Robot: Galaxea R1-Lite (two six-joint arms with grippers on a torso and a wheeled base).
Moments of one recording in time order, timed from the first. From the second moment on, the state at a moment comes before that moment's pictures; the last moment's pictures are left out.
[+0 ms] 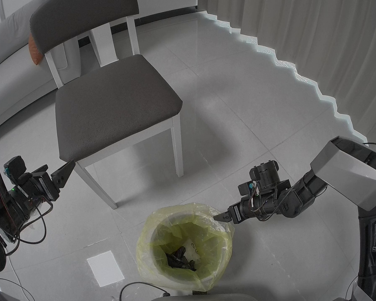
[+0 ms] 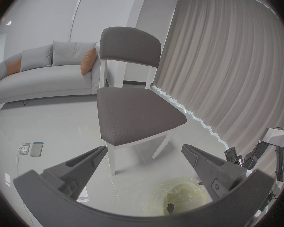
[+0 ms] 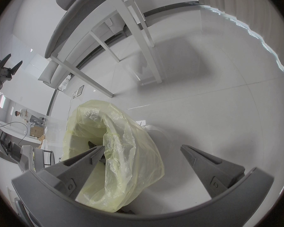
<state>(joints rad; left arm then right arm) -0.08 1.33 -0.27 -0.94 -0.08 -0.22 0.43 2.37 -1.13 -0.42 0.27 0.03</state>
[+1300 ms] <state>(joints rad) -0.05 1.36 -0.27 -0.94 -0.08 -0.22 0.46 2.41 -1.15 -0.42 0.27 0.03</state>
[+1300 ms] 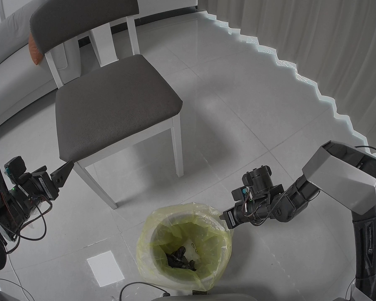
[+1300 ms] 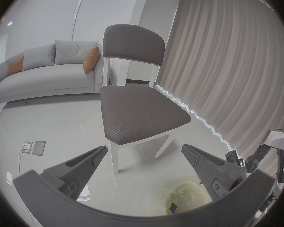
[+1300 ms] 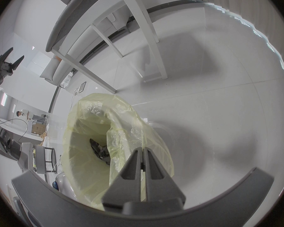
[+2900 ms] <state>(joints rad) -0.26 2.12 -0.28 -1.45 -0.05 -0.12 0.36 1.96 -0.96 -0.27 0.21 0.00</state>
